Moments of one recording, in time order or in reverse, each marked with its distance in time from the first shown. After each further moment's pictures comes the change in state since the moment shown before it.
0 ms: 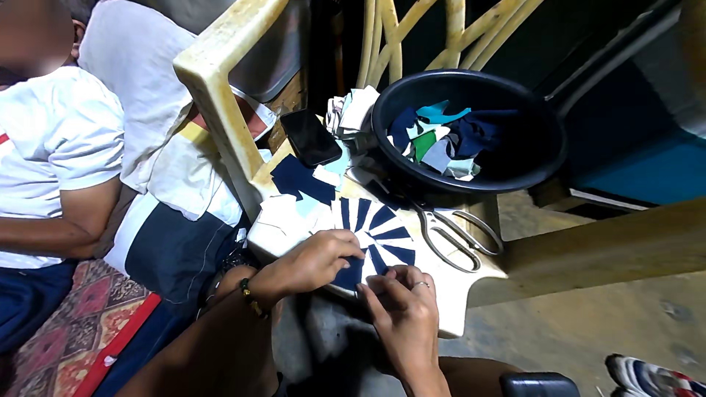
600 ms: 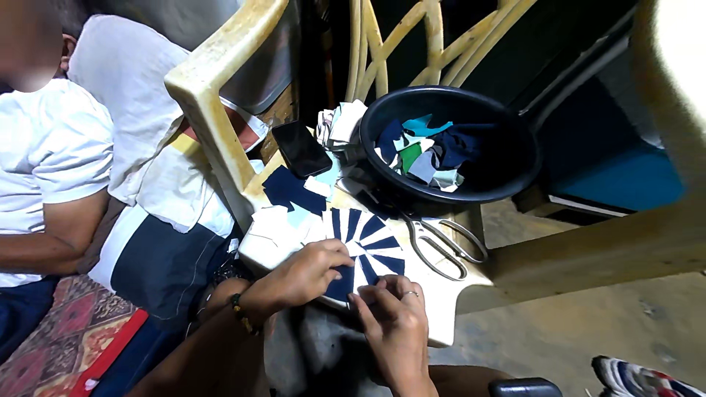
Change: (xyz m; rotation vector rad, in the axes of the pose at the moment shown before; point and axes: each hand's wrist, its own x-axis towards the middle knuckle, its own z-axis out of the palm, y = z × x) left_hand -0.001 0.003 0.001 0.010 0.016 -0.055; right_hand 0.000 0.000 0.002 -0.026 0.022 0.004
